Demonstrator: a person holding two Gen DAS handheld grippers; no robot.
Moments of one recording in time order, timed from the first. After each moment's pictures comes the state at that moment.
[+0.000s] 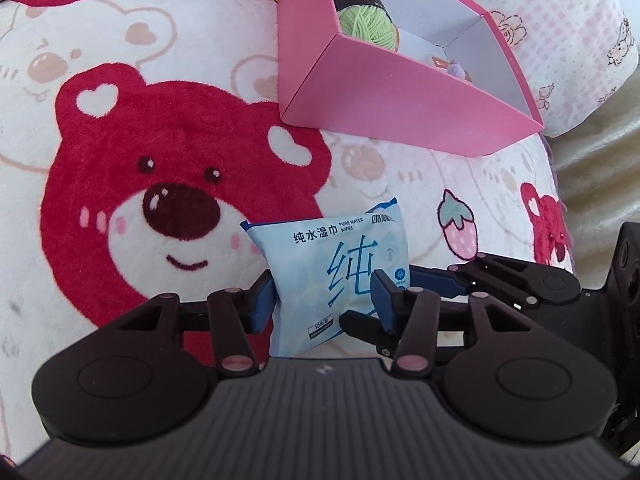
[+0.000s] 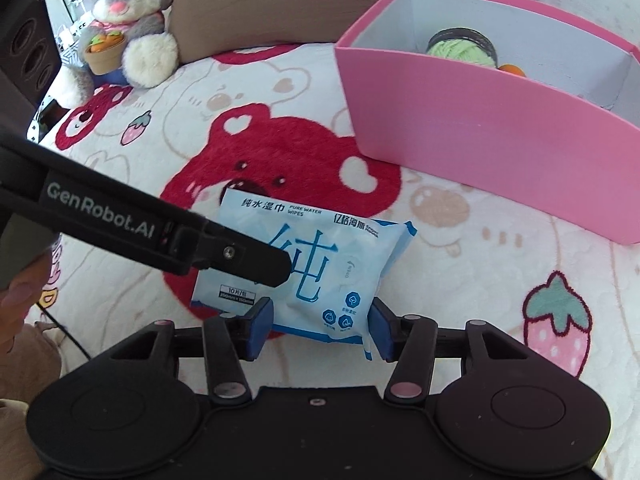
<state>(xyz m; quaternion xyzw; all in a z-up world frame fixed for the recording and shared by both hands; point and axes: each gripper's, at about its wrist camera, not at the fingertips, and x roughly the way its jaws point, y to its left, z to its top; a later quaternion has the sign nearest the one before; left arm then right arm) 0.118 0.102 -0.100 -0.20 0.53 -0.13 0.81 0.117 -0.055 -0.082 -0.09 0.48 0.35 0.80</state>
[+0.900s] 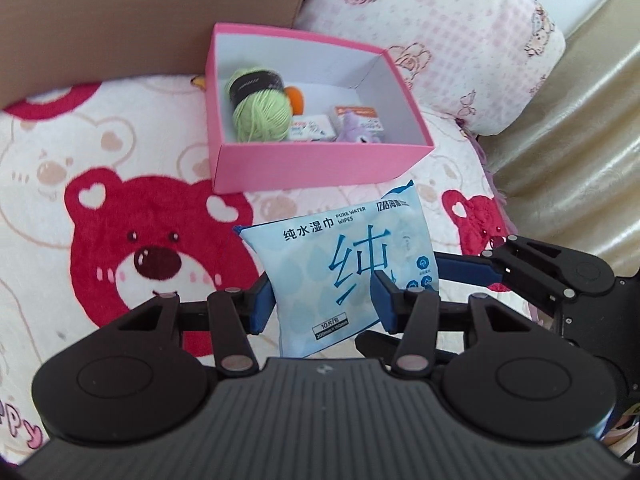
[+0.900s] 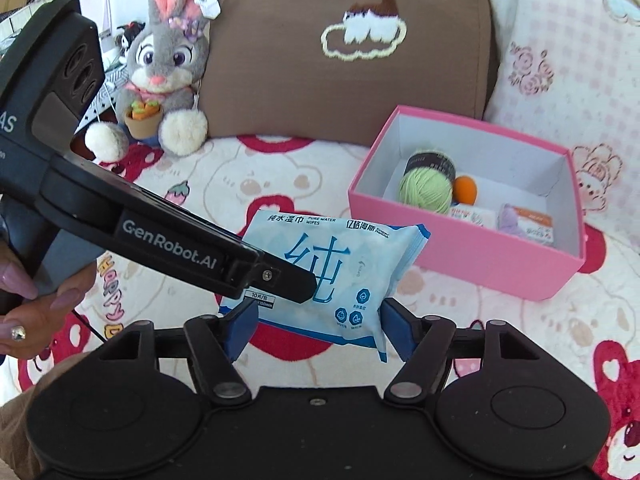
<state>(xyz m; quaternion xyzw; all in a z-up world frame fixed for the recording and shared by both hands) 0.087 0.067 0.034 -0.14 0.49 -0.17 0.85 0.065 -0.085 0.066 -0.09 0.40 0.34 0.85</state>
